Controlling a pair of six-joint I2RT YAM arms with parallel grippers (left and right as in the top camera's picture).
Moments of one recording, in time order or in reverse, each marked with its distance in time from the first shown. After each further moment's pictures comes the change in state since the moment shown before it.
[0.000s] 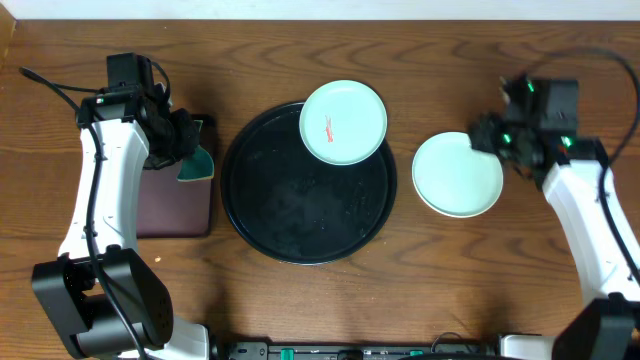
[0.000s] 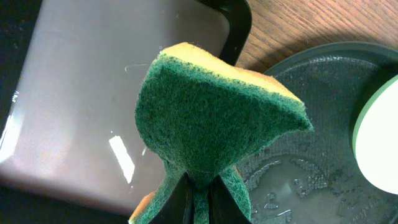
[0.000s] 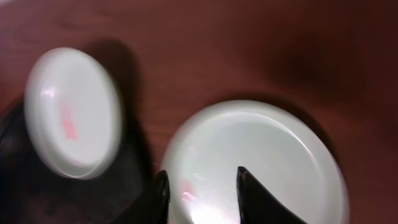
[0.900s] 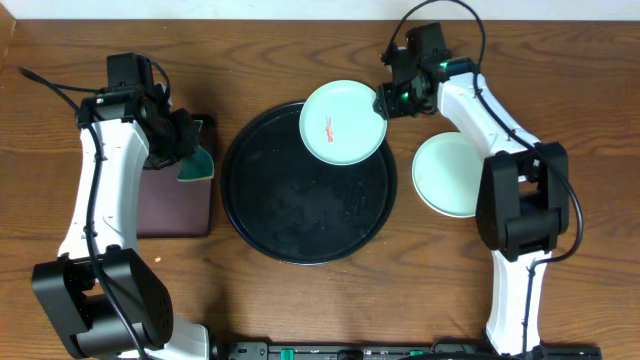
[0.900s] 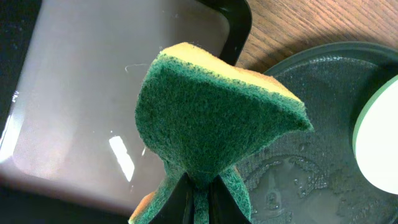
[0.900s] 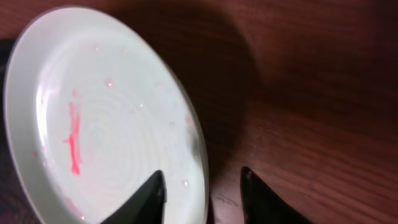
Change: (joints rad) left arm 0.000 0.000 0.000 0.000 0.000 0.000; right arm 0.259 0.718 0.612 -0.109 -0.061 -0.196
